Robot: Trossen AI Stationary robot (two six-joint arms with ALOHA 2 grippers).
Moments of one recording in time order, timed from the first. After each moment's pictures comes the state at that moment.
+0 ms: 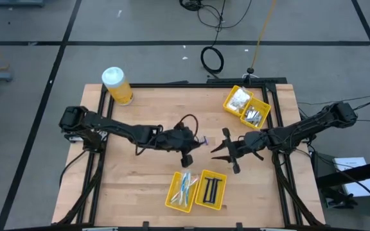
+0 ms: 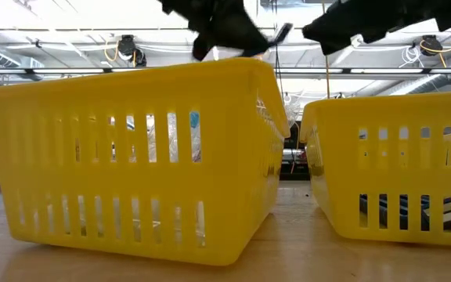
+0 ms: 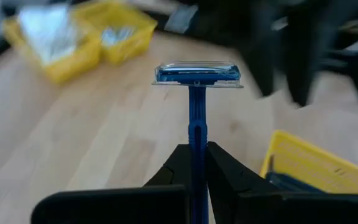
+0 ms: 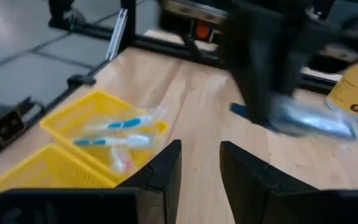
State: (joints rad) left arm -0.15 1.69 1.23 -0.09 -0.23 -0.29; right arm 0.26 1.11 0.56 0.24 0.06 -0.13
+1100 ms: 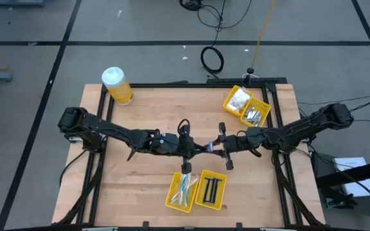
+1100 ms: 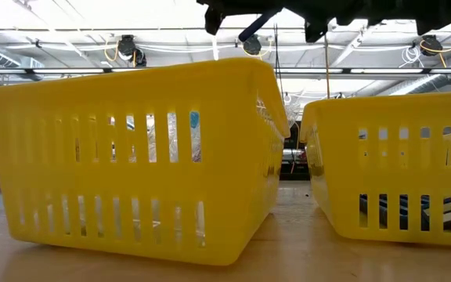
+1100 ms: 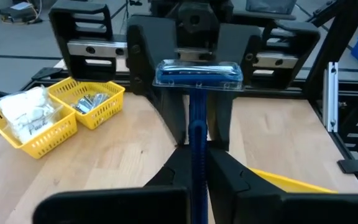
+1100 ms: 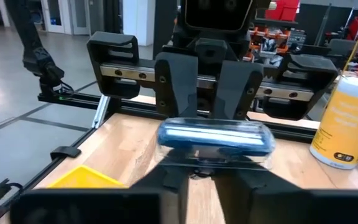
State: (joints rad) left arm -0.21 1.68 1.23 0.12 -0.24 -0.09; right arm 0.22 1.21 0.56 0.63 0.05 -0.07
